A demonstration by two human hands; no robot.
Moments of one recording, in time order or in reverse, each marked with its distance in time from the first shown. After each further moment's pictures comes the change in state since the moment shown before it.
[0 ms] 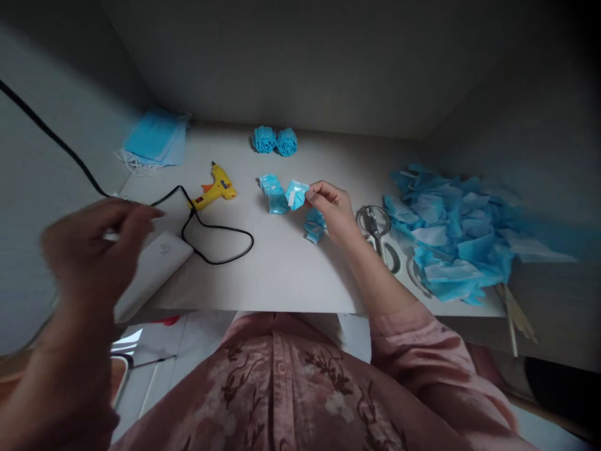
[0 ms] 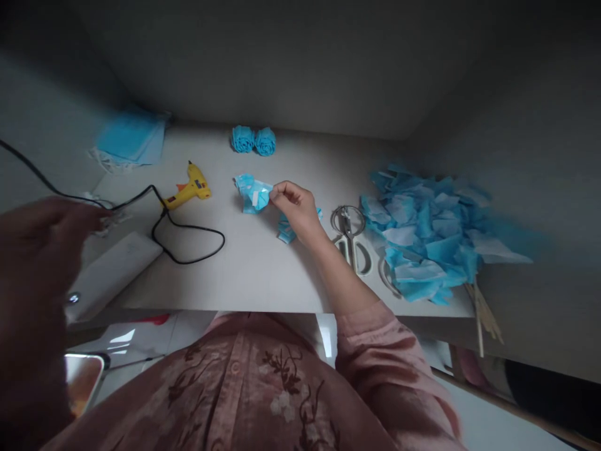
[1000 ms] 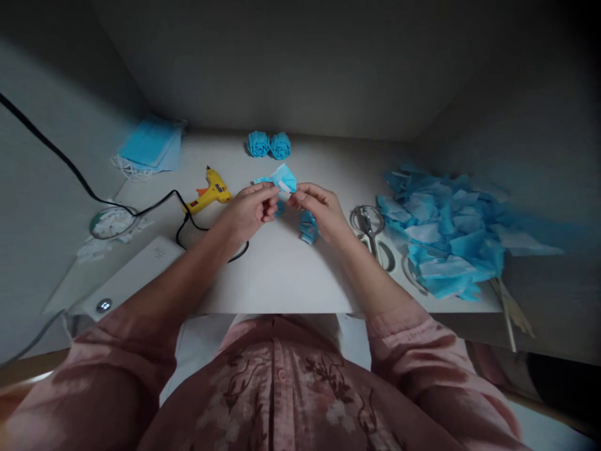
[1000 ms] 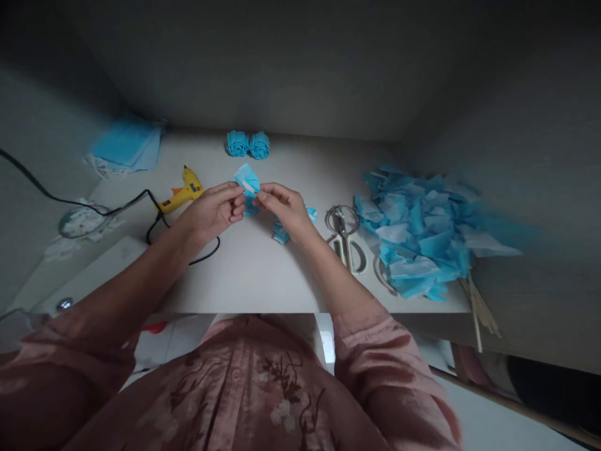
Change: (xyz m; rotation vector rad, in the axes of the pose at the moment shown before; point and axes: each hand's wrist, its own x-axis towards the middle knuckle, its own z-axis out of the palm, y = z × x) left_hand 0.022 0.066 0.162 -1.111 -0.773 -0.473; right_hand -0.001 0.005 0.001 0.142 -0.115 0.024
